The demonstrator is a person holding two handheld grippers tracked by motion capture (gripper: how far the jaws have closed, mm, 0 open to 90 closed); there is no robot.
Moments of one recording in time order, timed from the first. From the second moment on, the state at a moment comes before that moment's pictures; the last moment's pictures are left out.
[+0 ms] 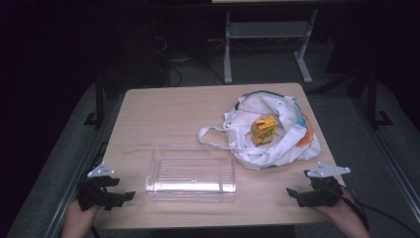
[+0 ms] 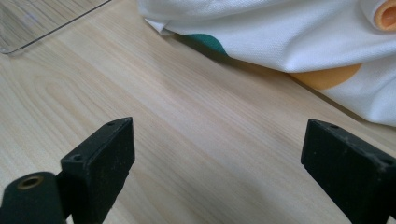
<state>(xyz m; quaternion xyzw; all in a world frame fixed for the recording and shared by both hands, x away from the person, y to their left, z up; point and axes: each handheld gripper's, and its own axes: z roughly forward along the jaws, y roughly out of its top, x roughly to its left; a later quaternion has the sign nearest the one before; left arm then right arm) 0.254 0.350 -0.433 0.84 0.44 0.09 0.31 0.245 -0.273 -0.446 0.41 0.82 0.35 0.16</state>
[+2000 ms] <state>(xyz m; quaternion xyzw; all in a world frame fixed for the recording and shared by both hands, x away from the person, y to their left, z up) 0.254 0.349 -0.428 0.84 0.43 0.08 0.32 0.297 -0.255 -0.378 0.39 0.84 0.36 0.13</state>
